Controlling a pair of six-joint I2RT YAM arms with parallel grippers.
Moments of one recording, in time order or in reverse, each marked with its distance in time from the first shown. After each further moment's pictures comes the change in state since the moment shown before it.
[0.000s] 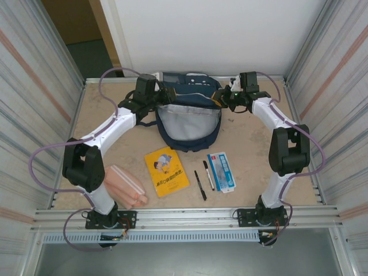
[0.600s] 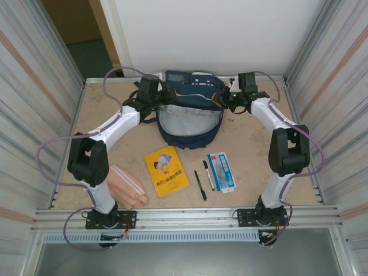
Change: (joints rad) left arm 0.000 0.093 0.026 0.026 -0.042 0.063; right arm 0.018 -0.006 -0.002 -0.037 0.098 -0.102
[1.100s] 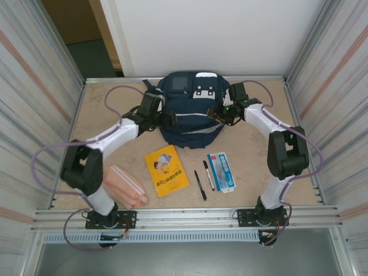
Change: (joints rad) left arm -0.033 -0.207 -0.279 -0.154 -0.005 -0.018; right arm 0.083 -0.050 -0.115 -0.147 0.167 -0.132
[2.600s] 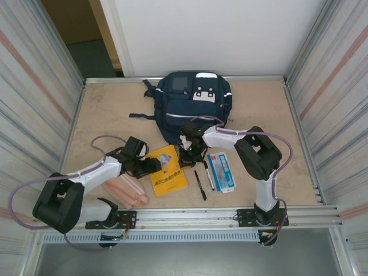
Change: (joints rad) left arm 0.011 -0.336 -0.628 -0.078 0.249 -0.193; right arm 0.493 0.182 -0.093 -0.130 -0.136 -0.028
